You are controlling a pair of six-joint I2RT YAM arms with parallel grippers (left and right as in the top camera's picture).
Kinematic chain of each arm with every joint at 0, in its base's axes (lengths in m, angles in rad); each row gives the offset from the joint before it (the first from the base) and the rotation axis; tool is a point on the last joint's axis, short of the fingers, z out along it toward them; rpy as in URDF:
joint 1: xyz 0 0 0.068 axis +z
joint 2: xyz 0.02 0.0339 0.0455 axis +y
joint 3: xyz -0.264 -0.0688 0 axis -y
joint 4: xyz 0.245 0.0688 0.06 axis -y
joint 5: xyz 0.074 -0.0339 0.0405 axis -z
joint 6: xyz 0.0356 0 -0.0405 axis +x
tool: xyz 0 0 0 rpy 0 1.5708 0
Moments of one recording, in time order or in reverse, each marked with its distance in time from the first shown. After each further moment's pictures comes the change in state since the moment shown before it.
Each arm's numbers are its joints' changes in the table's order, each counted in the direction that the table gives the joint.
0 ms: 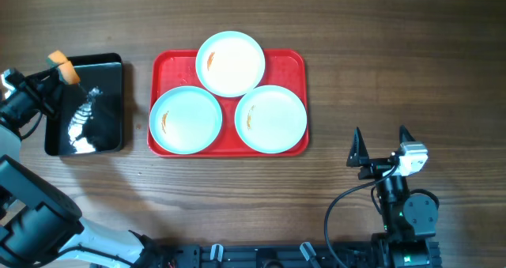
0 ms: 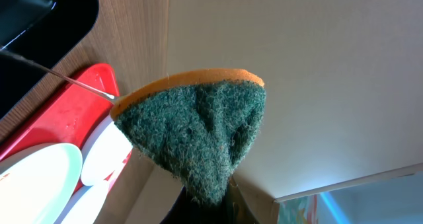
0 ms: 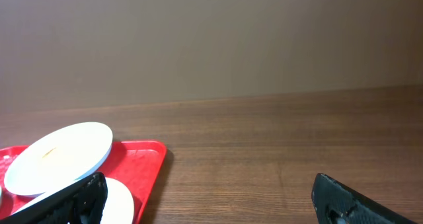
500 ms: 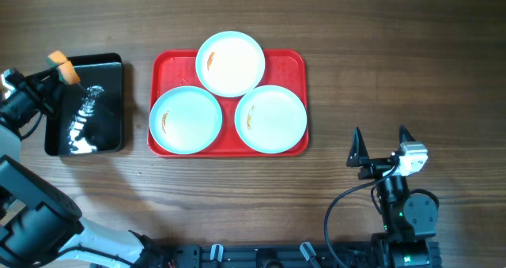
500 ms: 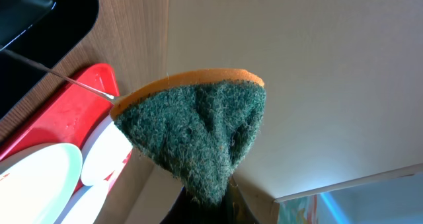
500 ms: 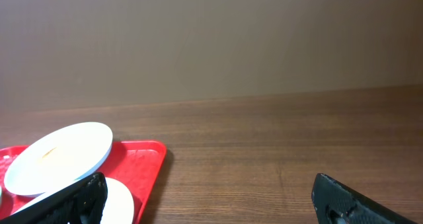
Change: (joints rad) left arm 0.000 0.000 0.000 0.000 0.000 0.000; right arm 0.000 0.000 0.000 0.000 0.000 0.000
